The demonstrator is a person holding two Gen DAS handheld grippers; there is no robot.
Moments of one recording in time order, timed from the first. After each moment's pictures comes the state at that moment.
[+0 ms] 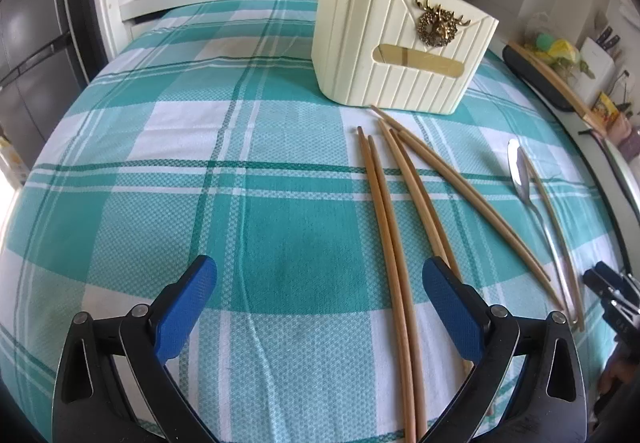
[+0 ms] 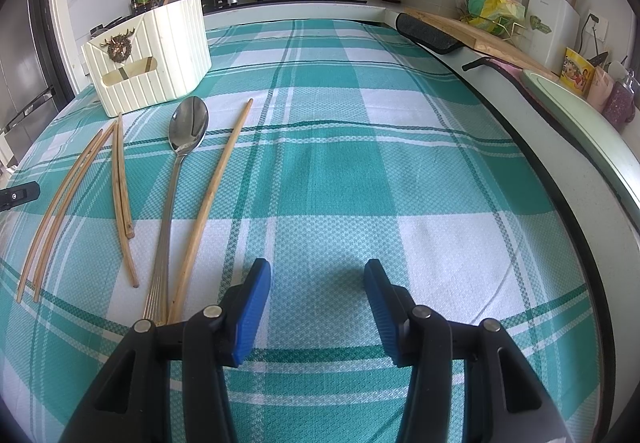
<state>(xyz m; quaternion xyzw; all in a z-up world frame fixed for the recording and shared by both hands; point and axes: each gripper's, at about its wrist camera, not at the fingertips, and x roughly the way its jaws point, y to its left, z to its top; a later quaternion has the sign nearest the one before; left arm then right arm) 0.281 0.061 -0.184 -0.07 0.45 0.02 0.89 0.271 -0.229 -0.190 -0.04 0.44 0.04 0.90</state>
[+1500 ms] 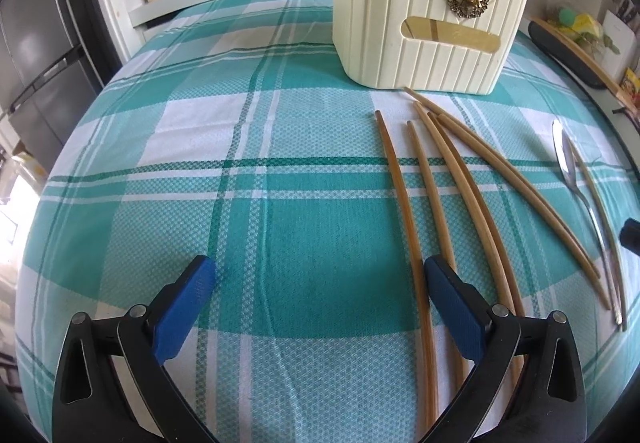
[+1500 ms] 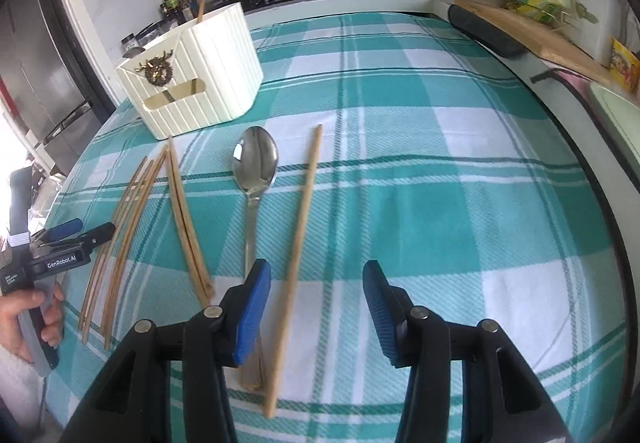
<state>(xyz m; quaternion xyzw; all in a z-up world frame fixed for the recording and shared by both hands) 0.295 0.062 -0.199 -0.03 0.47 0.06 0.88 0.320 -0.182 -0.175 -0.01 0.48 0.14 0.87</state>
